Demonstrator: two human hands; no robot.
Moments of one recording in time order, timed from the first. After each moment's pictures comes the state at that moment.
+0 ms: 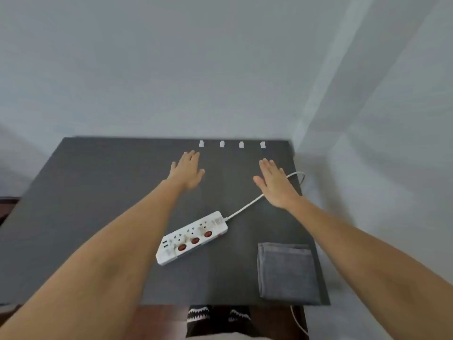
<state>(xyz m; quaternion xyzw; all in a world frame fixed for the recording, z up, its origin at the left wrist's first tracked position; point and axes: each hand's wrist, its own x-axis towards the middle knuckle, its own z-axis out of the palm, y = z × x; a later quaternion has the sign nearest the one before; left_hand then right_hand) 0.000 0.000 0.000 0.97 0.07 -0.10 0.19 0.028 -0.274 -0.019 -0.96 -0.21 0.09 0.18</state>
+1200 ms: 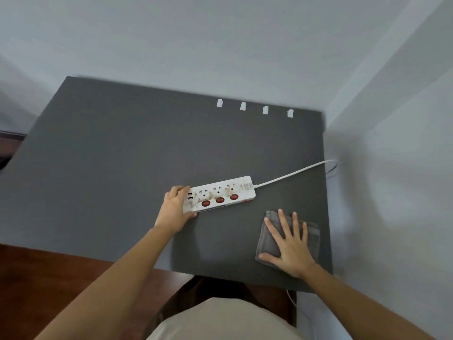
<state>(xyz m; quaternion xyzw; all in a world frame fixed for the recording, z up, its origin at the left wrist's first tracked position) -0.150 0.011 -0.120 0.92 0.20 -0.10 0.32 -0.115 -0.336 -0.150 -0.94 -0.27 0.22 0.02</state>
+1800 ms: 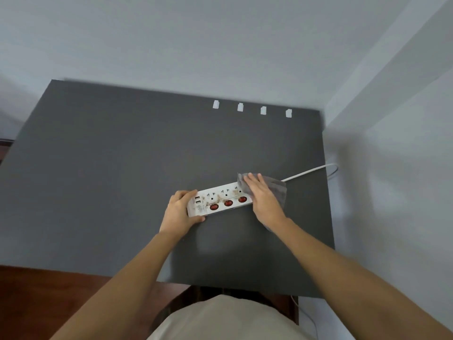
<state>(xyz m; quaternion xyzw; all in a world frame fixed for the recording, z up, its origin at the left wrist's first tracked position) -0.132 0.010 -0.123 0.90 0.19 -0.08 0.38 -0.023 -0.220 -0.127 -0.93 -0.22 0.12 0.28</state>
